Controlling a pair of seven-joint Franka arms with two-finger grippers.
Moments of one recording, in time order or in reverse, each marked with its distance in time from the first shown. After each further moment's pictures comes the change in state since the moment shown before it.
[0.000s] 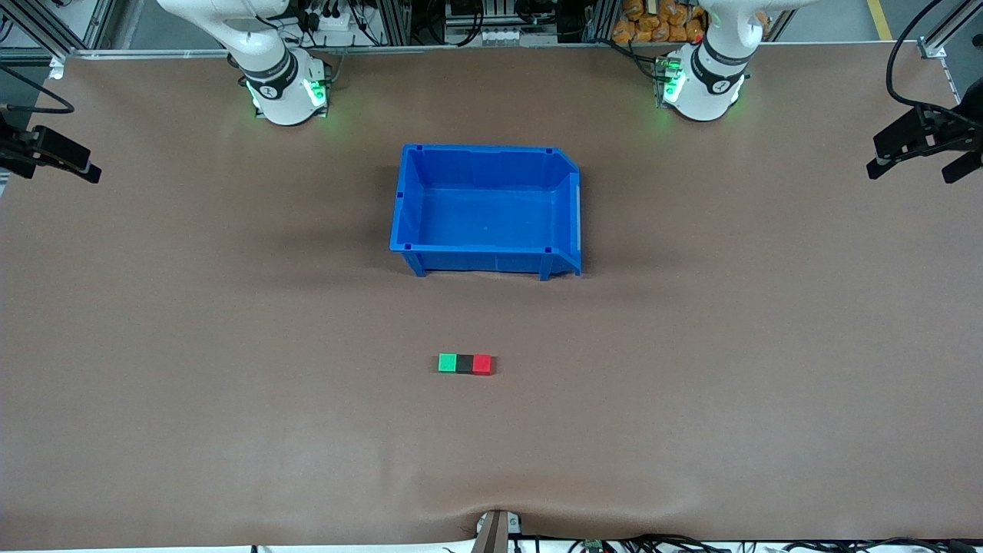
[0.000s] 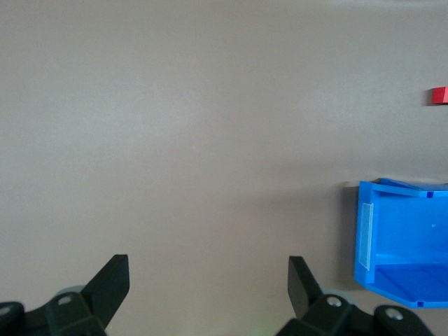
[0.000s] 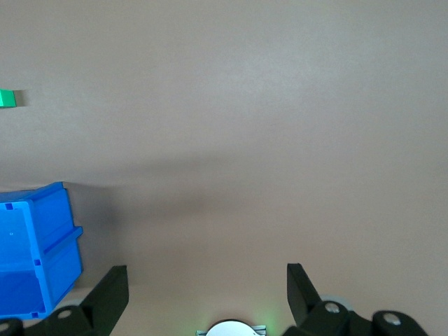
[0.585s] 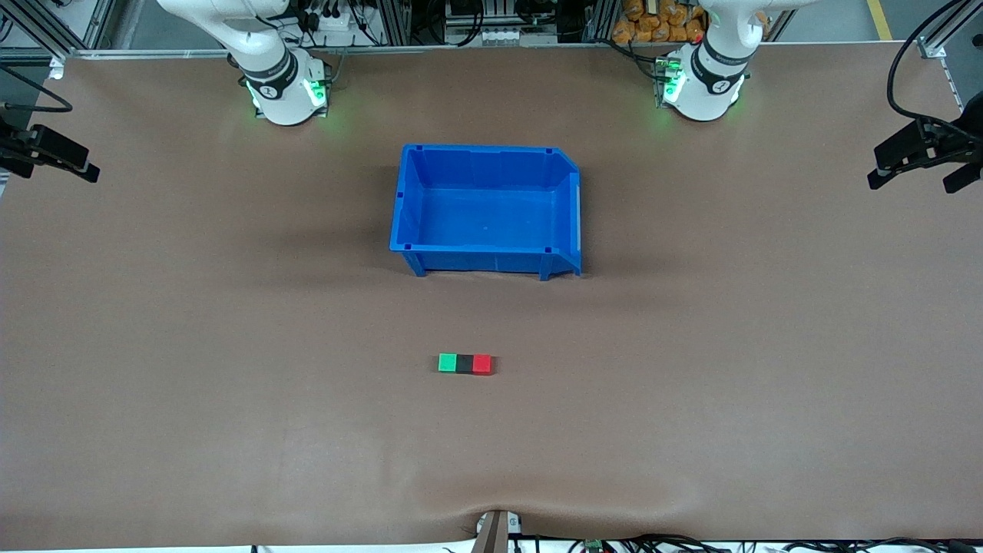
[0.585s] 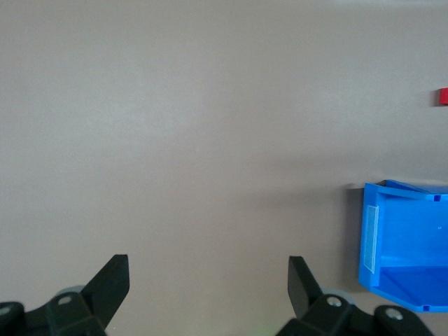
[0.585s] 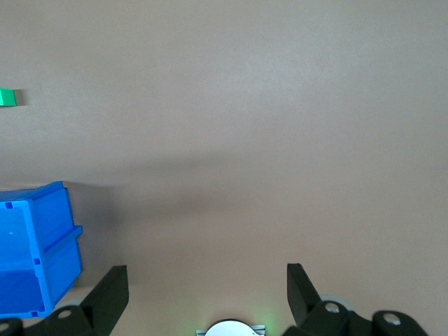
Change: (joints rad) left arm -0.001 0.024 -0.001 0.019 0.012 -0.008 -0.007; right arm 0.000 0.000 -0.001 0.001 0.000 -0.001 -0.004
